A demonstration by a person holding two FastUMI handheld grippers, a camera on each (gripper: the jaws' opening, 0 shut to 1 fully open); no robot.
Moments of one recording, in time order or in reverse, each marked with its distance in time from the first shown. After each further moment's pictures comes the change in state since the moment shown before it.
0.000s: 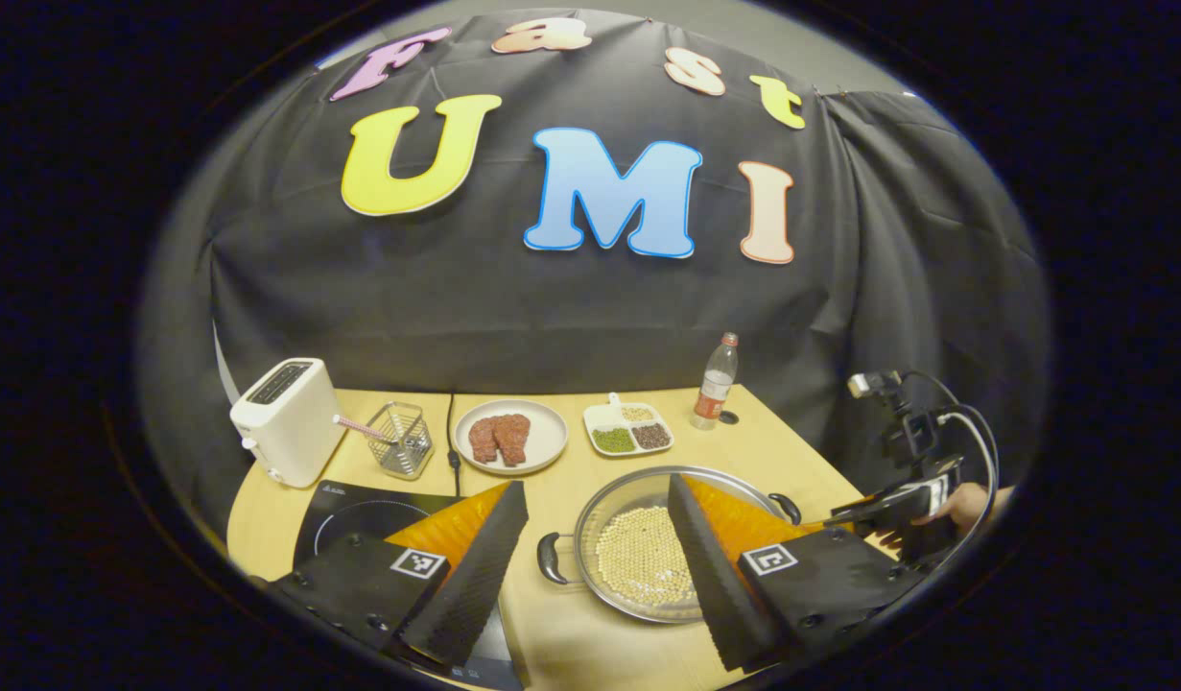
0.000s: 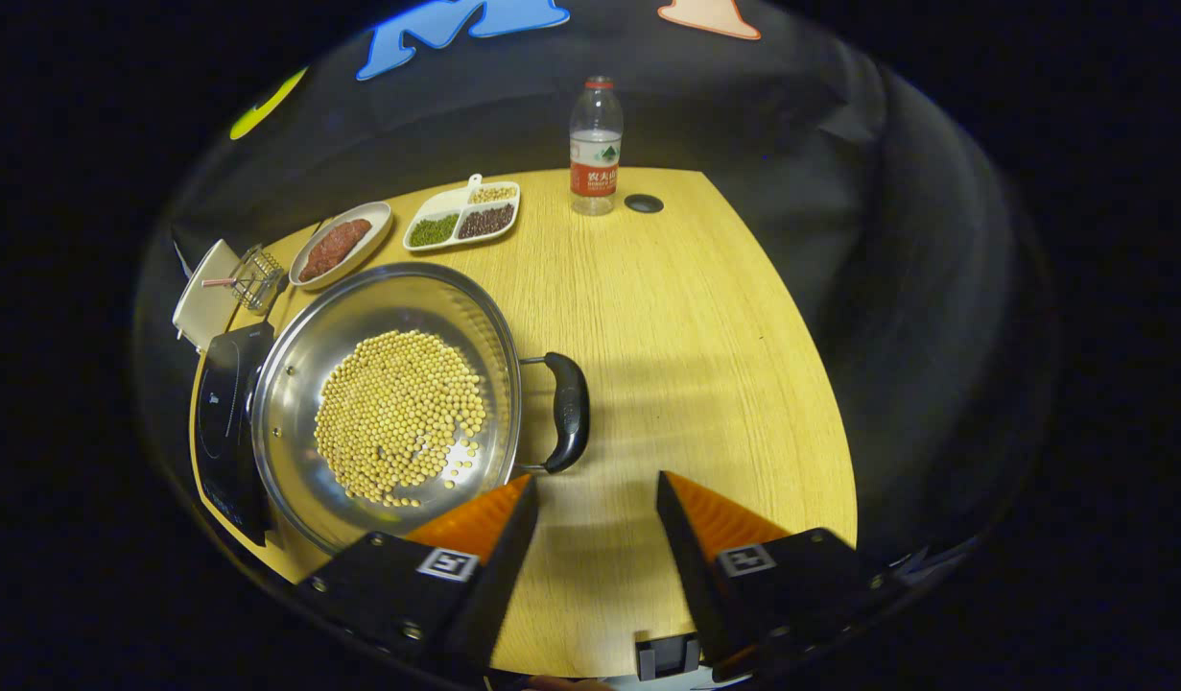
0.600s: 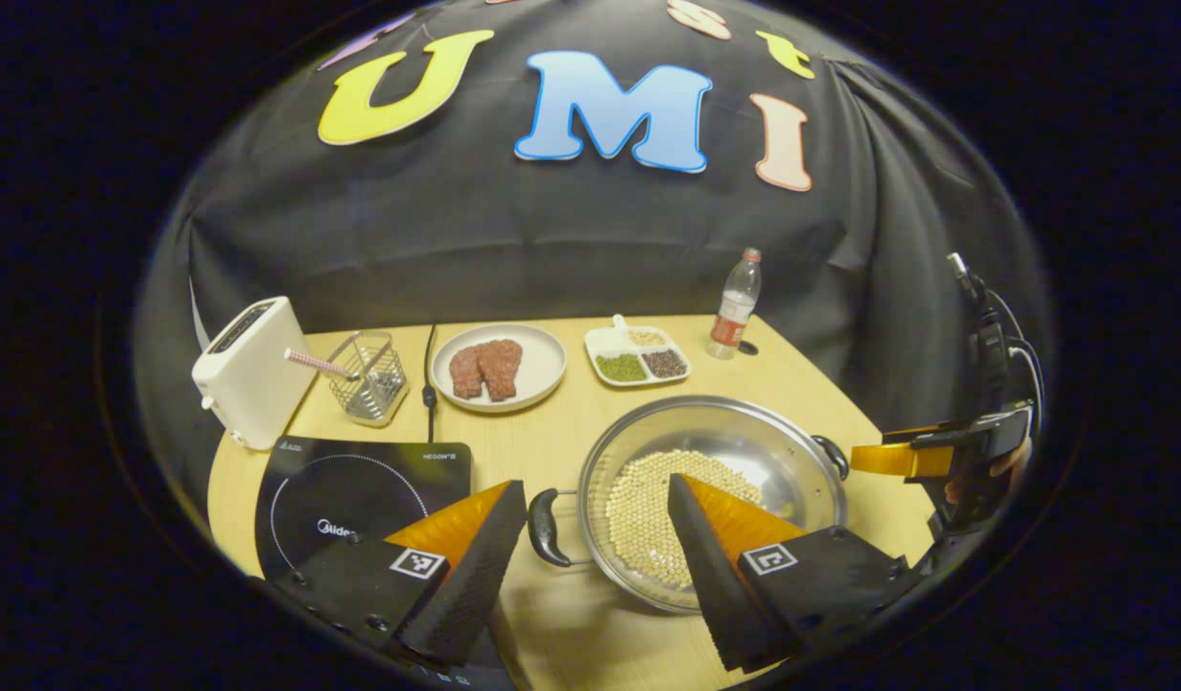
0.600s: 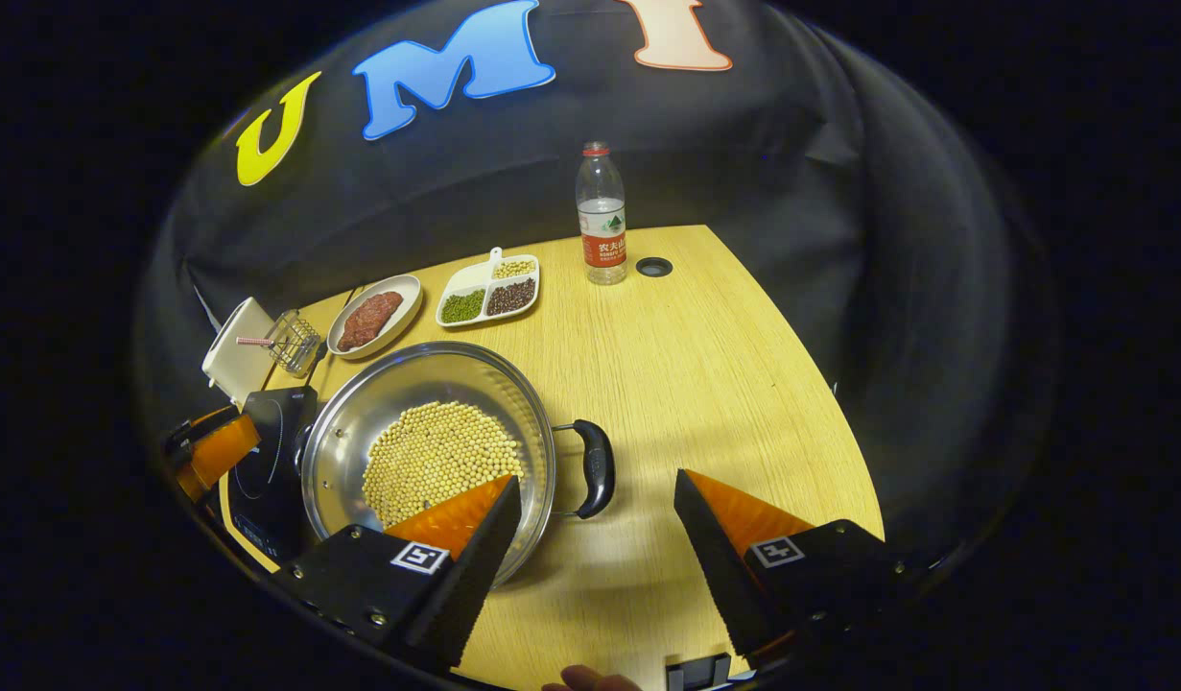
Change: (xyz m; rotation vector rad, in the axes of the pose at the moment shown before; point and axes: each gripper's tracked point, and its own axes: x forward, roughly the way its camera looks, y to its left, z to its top) left arm 0.078 0.020 -0.097 -0.003 0.211 0.014; right arm 0.005 0.018 0.026 0.056 -0.139 0.088
